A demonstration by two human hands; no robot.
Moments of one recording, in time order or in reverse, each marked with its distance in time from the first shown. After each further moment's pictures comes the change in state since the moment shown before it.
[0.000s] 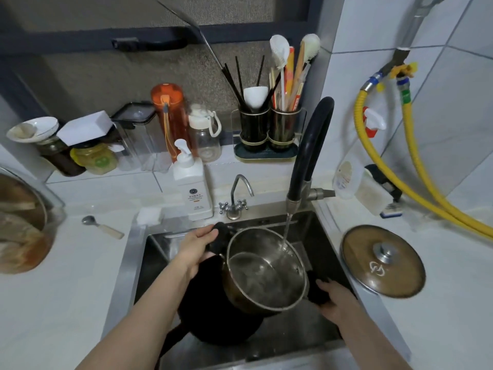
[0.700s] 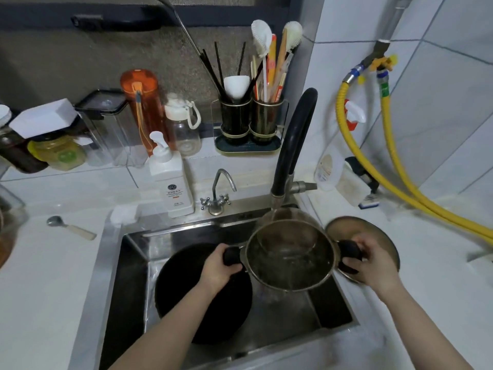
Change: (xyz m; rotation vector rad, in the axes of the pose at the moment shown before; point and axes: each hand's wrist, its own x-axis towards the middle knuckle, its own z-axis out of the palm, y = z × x) left_hand -0.003 -0.074 0.052 0.684 -0.063 0.152; right_hand -0.044 -0.094 -0.050 -0.850 0.134 -0.710
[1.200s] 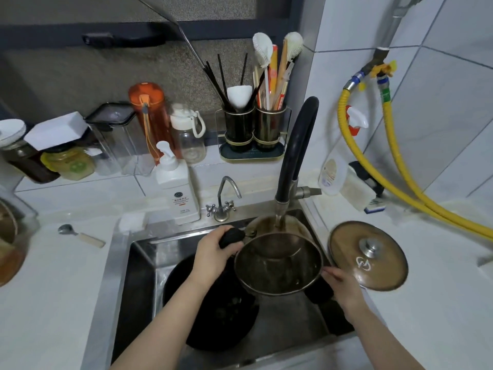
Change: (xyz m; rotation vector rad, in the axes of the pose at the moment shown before) left_hand -0.014 0.054 -0.042 0.017 0.166 0.332; right_hand -0.017 0.027 0.070 0.171 -0.057 0.140
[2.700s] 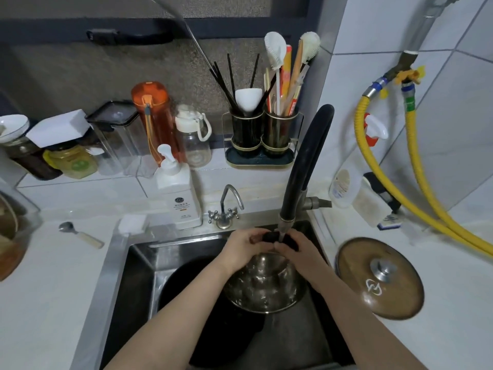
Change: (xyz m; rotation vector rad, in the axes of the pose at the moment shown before) left_hand 0.053 0.010 0.045 -0.239 -0.330 -0.052; right_hand 0.039 -0.099 0.058 -0.155 -0.382 -0.343
